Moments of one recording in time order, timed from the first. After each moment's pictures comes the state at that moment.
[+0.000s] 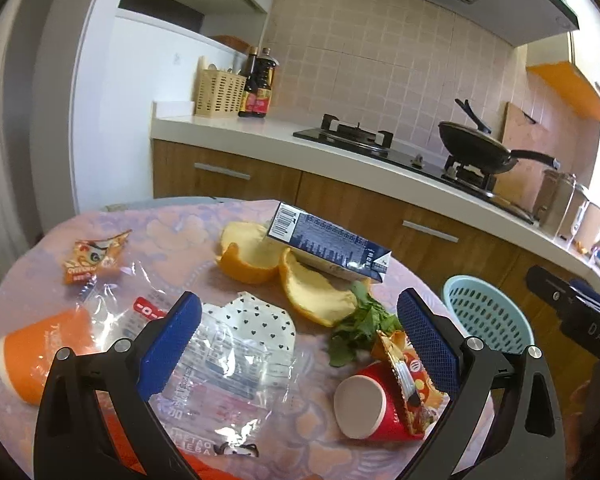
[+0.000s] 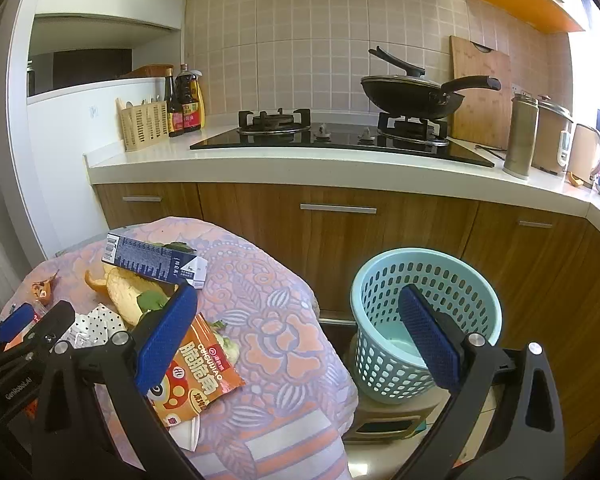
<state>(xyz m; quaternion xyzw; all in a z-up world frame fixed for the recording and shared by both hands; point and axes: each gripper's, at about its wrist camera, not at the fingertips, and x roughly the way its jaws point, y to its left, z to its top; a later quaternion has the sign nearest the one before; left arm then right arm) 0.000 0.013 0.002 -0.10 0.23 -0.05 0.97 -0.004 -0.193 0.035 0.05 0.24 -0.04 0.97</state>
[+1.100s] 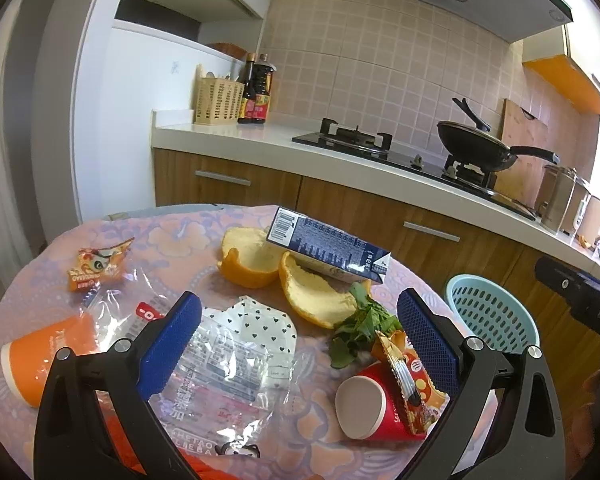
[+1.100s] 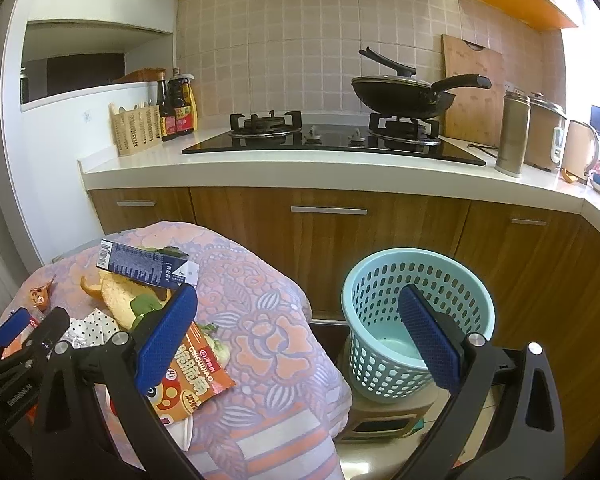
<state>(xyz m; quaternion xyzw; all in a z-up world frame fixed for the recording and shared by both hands) -0.004 0.007 0.000 -0.08 0.22 -0.04 0.97 -0.009 -0.202 0.040 0.06 0.23 -0.05 0.97</state>
